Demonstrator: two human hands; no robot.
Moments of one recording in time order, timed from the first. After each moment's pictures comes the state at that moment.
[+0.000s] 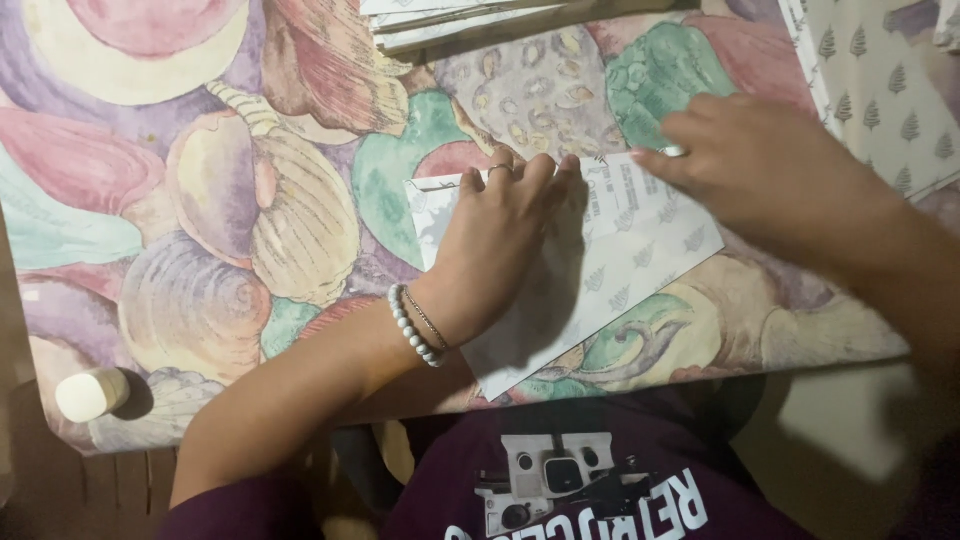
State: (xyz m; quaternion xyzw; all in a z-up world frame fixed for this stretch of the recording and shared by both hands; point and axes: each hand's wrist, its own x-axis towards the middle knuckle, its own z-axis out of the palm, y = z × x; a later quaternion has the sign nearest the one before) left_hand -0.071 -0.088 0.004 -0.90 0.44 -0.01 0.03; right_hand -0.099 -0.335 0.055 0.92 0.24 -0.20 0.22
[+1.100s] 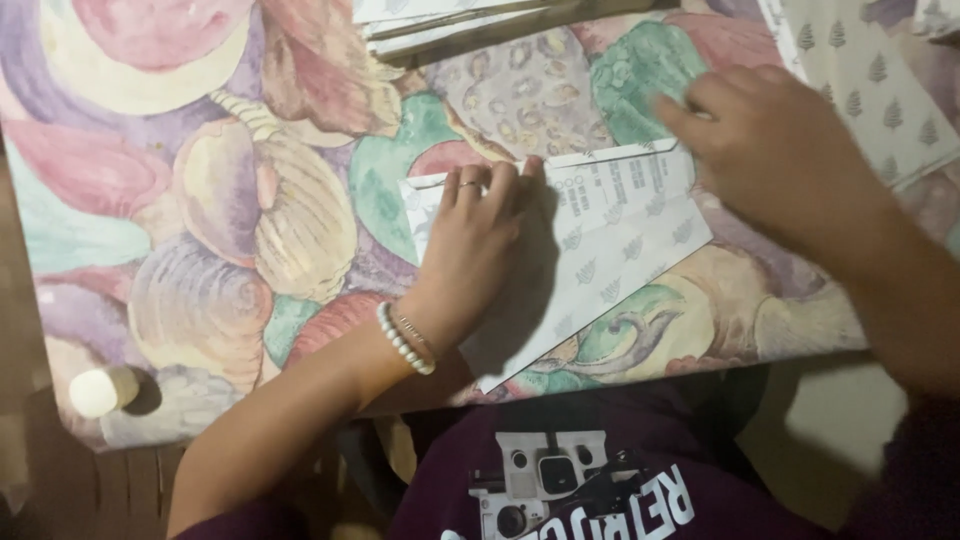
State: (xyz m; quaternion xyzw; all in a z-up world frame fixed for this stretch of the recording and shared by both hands) left_hand -0.081 -0.075 -0.020 -0.90 0.42 -0.11 -0.02; right_hand -0.109 -0.329 0.065 0.99 0.07 -0.14 0.04
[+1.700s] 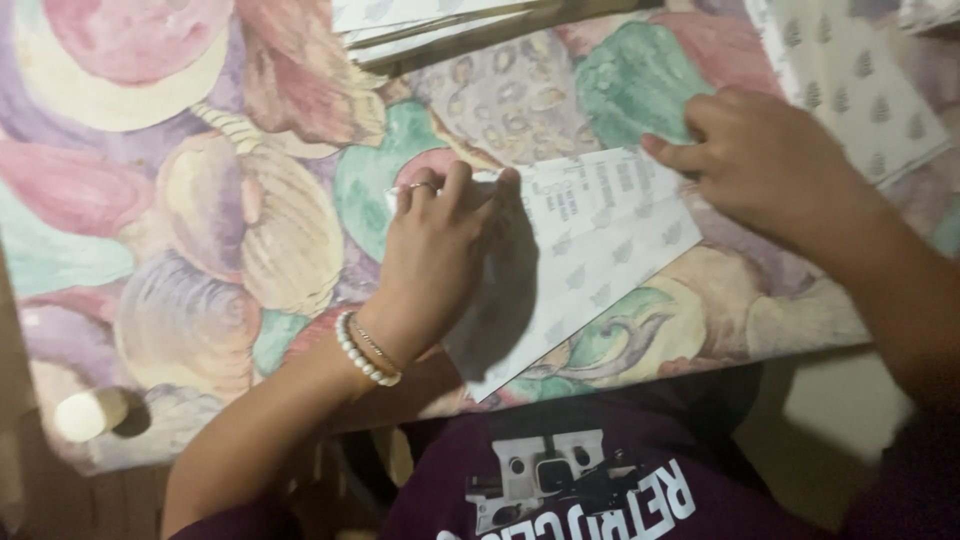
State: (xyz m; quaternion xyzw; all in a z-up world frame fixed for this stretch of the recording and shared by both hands) left_hand -0.073 -0.058 0.005 -0.91 0.41 -0.01 -0.08; right_hand -0.115 -0.377 0.016 0.95 0.19 -0.14 0.19
